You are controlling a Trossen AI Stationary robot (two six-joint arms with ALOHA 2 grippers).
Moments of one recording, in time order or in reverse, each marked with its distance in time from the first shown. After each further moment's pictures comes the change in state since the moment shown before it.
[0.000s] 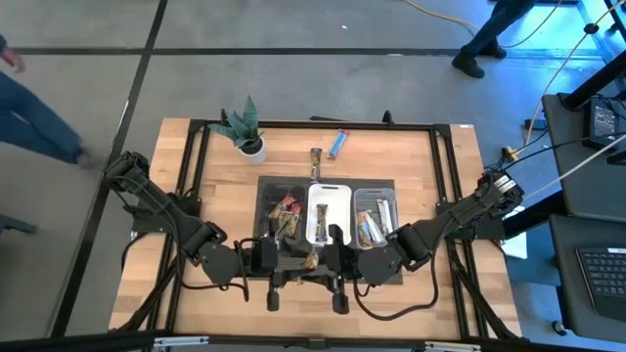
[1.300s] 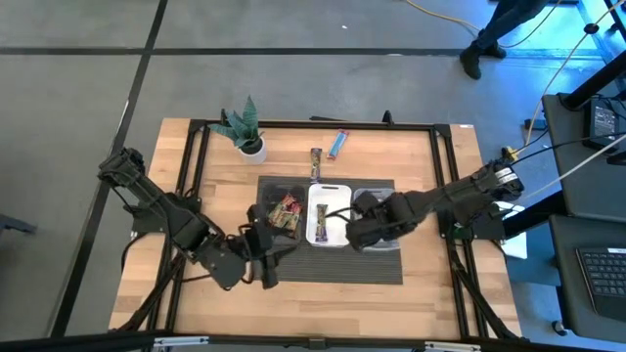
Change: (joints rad) left arm -0.003 -0.064 0.002 -0.491 -0.176 -0.296; right arm -0.220 -0.043 -0.050 -1.139 -0.088 0.851
